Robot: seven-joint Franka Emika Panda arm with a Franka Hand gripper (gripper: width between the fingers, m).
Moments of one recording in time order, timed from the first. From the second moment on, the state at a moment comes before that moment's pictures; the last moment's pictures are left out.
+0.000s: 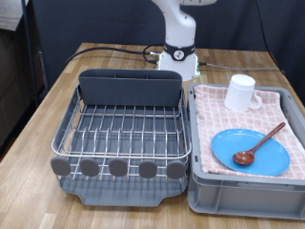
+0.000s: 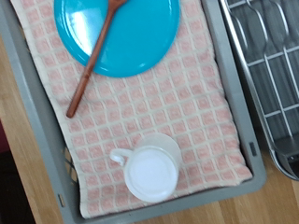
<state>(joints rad) 0.03 -0.46 0.21 -2.21 0.07 1.91 1.28</state>
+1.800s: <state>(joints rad) 0.04 -0.10 0.47 -2.15 -0.30 2.15 1.95</state>
